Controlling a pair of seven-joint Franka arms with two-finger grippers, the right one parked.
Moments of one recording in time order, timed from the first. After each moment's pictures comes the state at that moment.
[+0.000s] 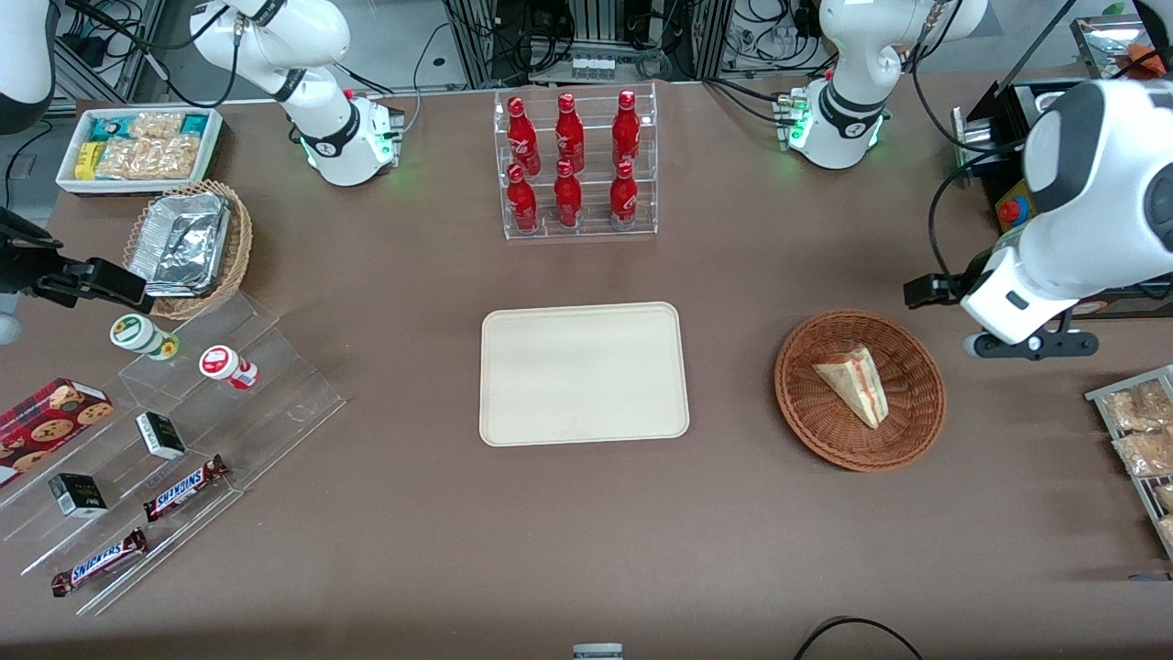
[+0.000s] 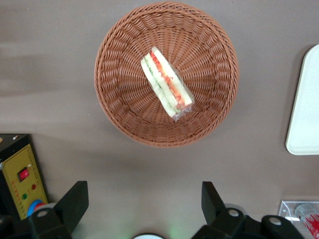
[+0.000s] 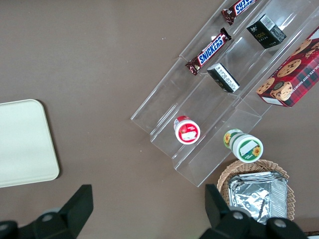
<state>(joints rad) -0.05 0.10 -0.06 -1.77 0.03 1.66 -0.10</state>
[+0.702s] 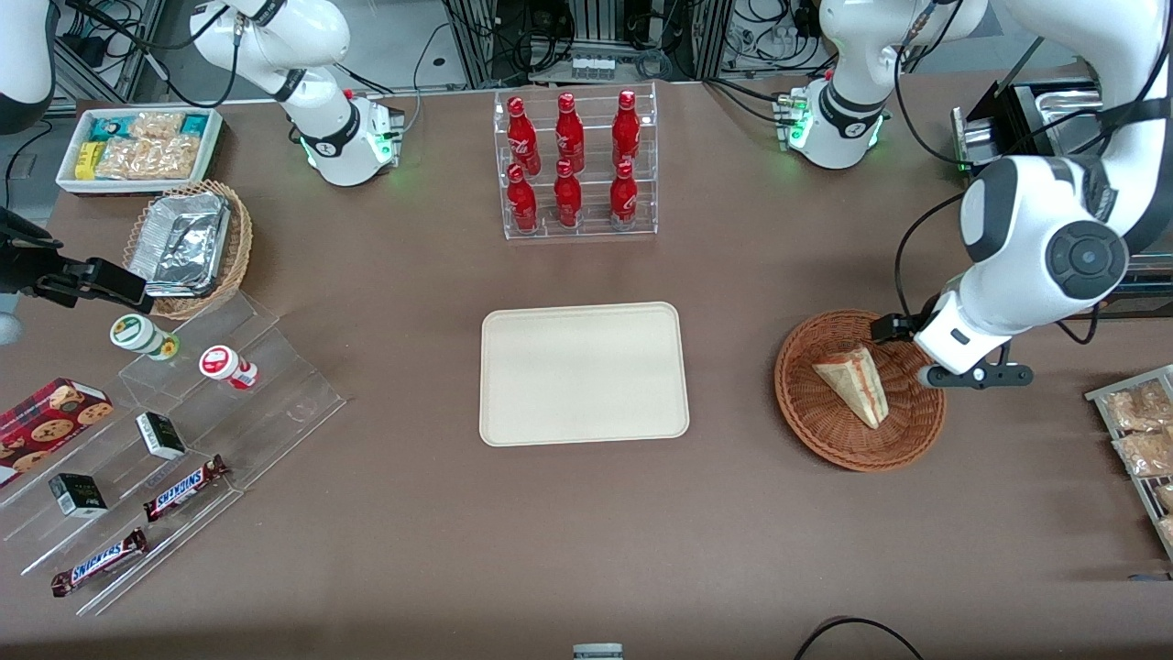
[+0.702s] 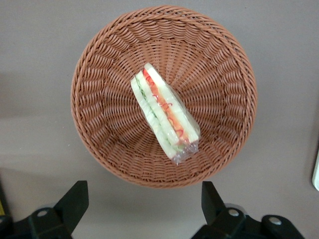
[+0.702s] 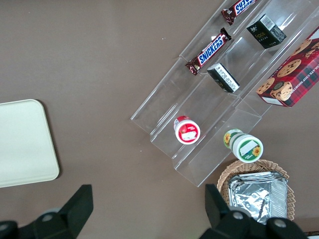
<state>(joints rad) -0.05 0.16 -0.05 -1.98 0.03 1.99 -0.12</state>
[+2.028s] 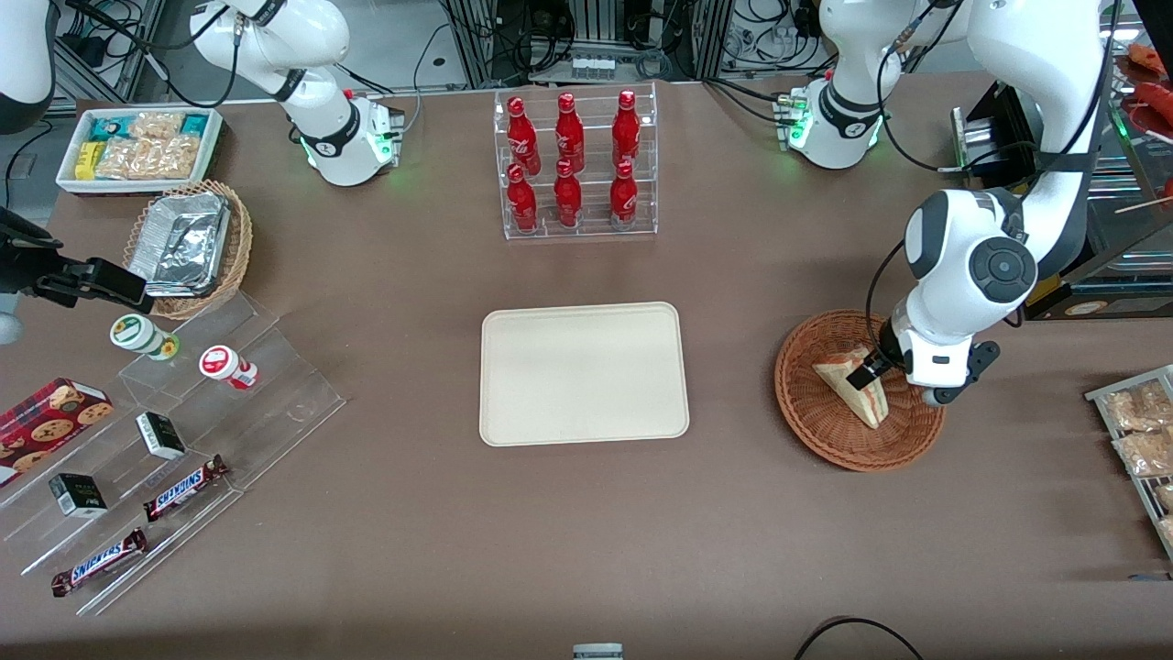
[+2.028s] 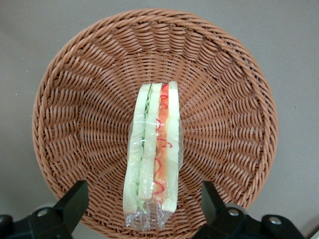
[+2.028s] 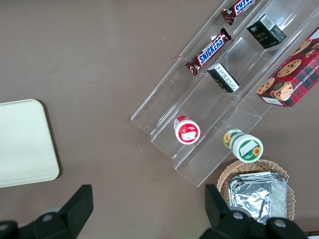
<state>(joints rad) -0.07 0.20 -0.06 -2.16 0.03 2.33 -0.83</state>
